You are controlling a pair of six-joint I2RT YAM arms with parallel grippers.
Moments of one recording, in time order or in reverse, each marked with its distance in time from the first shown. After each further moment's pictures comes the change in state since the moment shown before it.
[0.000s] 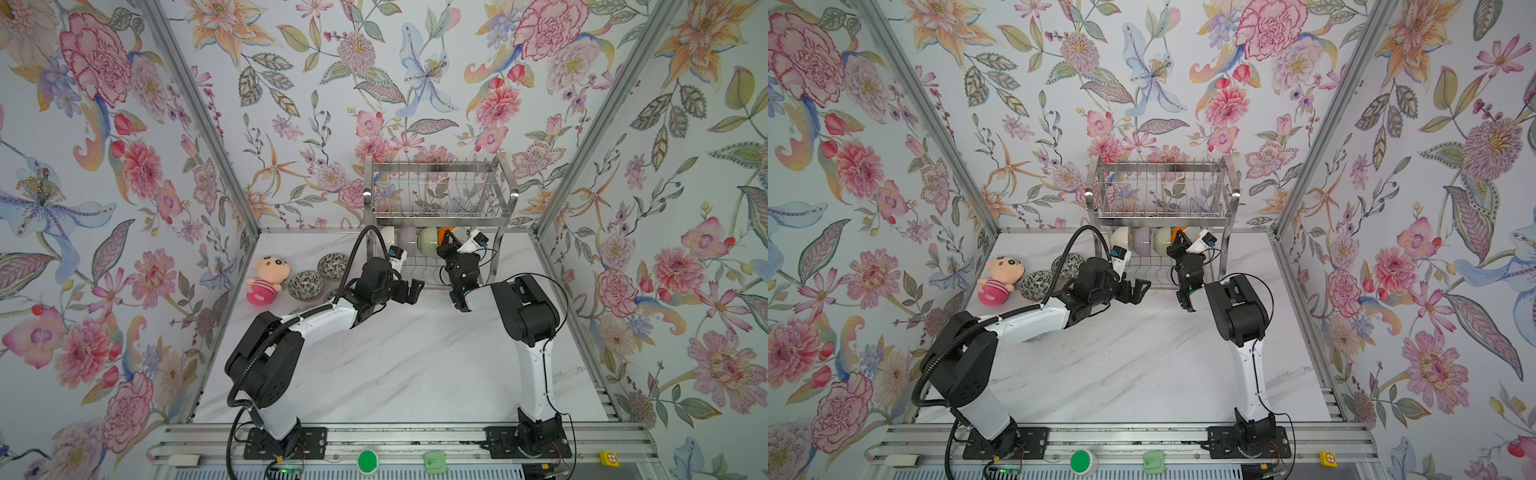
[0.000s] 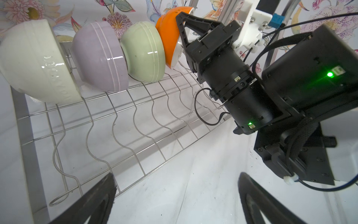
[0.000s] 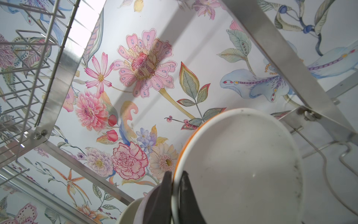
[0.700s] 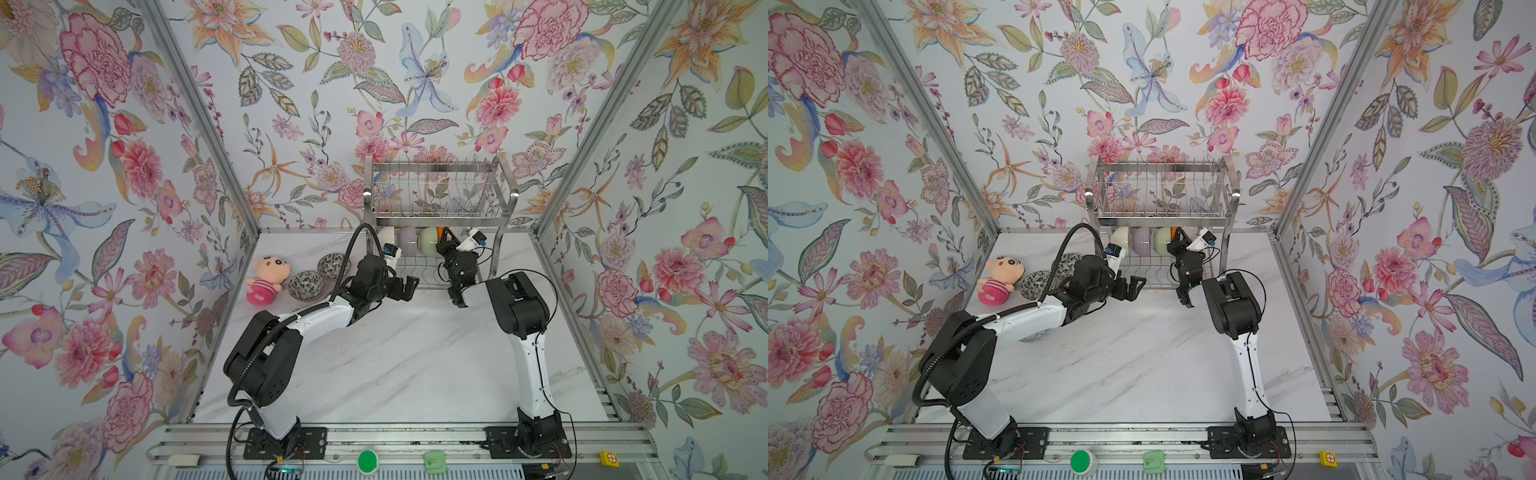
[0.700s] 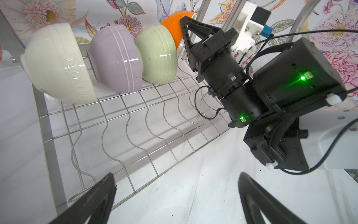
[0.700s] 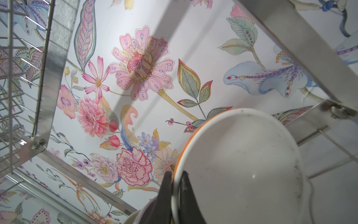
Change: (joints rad) left arm 0.039 0.000 -0.002 0.001 0.011 0.007; right arm -0.028 0.121 0.121 0.030 -0.054 0.069
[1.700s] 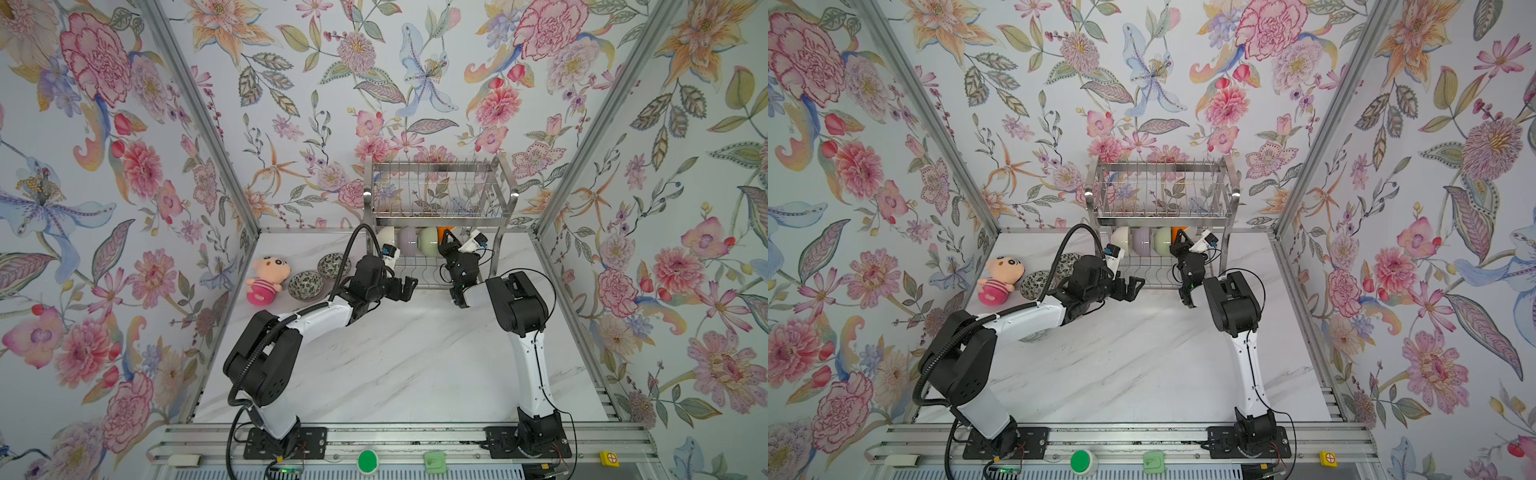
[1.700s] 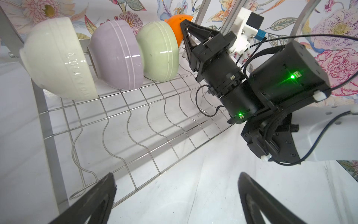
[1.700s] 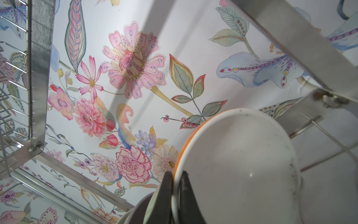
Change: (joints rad) left arm 0.007 0.000 -0.010 0.002 0.014 0.000; right arm -0.024 0.018 0.003 0.006 -0.042 0.049
